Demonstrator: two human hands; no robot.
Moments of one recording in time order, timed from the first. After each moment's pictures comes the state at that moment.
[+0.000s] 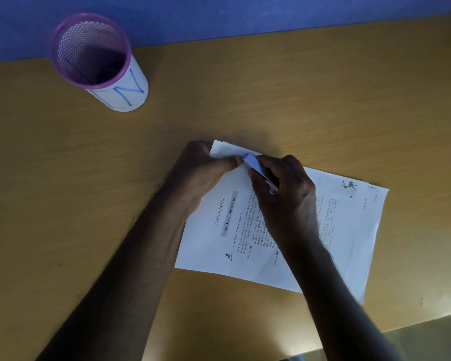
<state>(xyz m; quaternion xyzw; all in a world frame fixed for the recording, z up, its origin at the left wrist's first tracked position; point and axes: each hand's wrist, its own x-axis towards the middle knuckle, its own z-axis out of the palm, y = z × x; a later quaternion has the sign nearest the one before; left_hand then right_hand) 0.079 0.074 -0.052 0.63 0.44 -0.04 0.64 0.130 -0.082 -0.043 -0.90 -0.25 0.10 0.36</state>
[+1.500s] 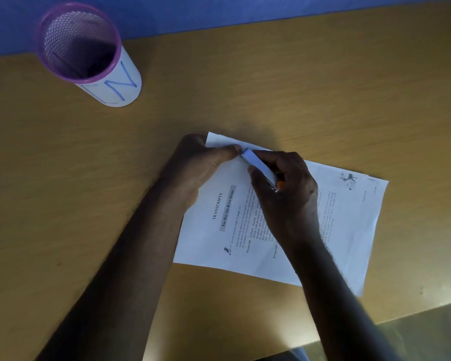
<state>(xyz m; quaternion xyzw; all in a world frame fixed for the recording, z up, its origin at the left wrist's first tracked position) 0.082 0.077 -0.047 0.60 0.48 -0.05 0.64 0.126 -0.083 -0.035 -0.89 -0.19 0.13 0.39</state>
